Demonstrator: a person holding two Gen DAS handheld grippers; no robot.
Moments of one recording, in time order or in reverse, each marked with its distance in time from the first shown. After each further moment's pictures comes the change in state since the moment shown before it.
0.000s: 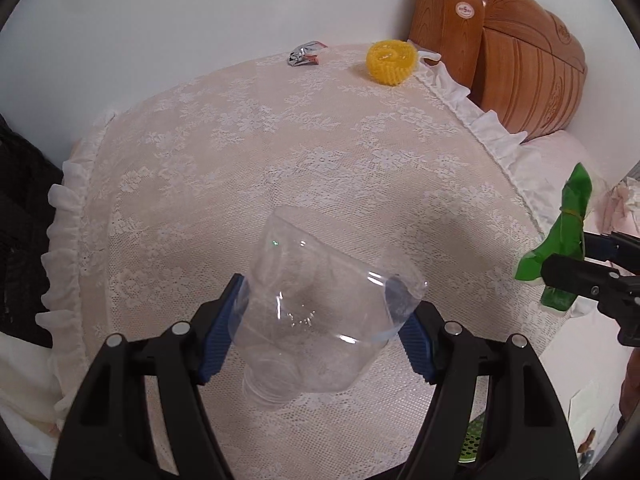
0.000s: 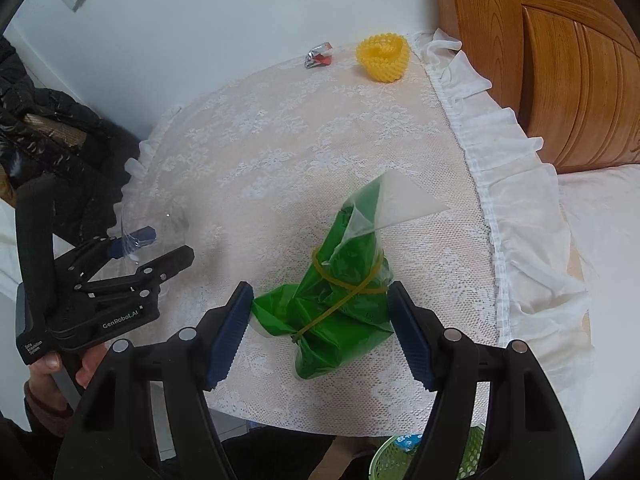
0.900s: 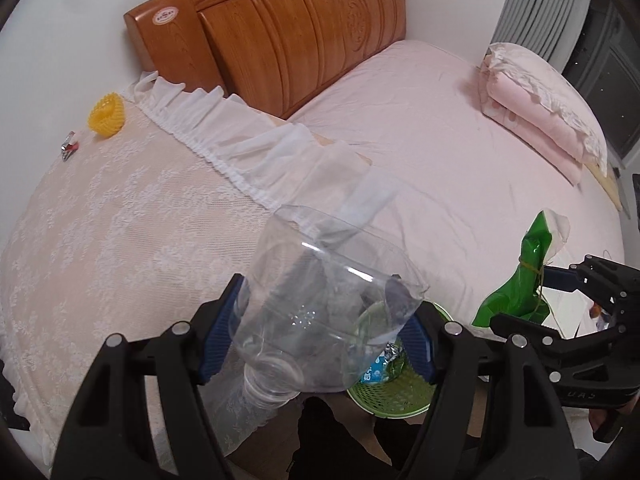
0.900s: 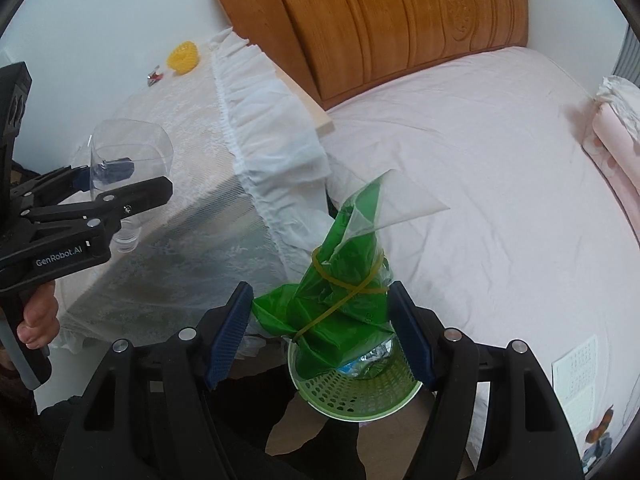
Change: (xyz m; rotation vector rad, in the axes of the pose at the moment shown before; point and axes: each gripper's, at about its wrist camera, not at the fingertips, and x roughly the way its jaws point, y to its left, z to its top) left arm -0.050 -0.269 -0.087 0.507 0.003 -0.272; right arm -0.123 -0.125 -0.236 0.355 -0.063 -0.320
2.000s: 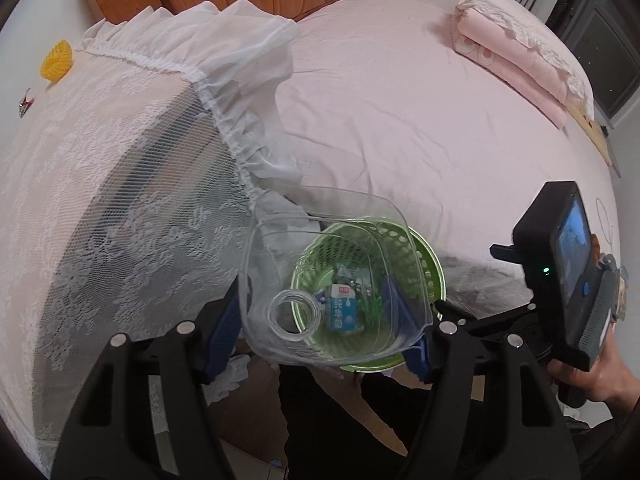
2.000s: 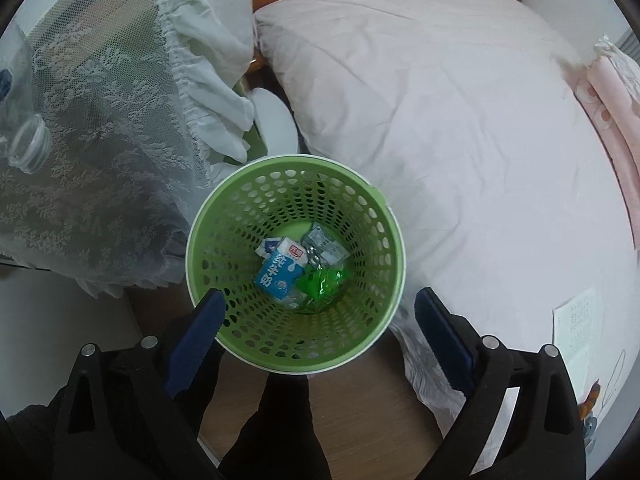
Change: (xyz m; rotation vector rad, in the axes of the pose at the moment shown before) left arm 0.056 -0.075 -0.110 0.050 0.129 -0.064; right arm 0.114 -0.045 -0.126 -0.035 0.190 -0.179
